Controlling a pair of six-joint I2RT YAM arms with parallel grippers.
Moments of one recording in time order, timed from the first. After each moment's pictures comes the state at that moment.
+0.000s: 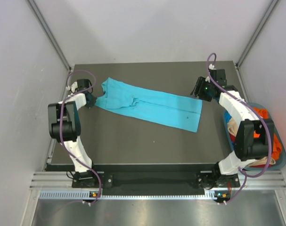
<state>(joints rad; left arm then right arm) 0.12 1.90 1.19 -0.22 -0.18 -0.75 0.10 1.58 1.20 -0.43 -0.15 0.40</state>
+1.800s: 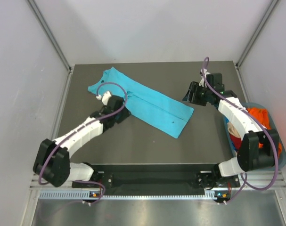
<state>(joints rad) -0.42 1.35 0.87 -0.29 -0.20 -0.96 0.18 1.45 1.12 -0.45 -0.29 0.37</state>
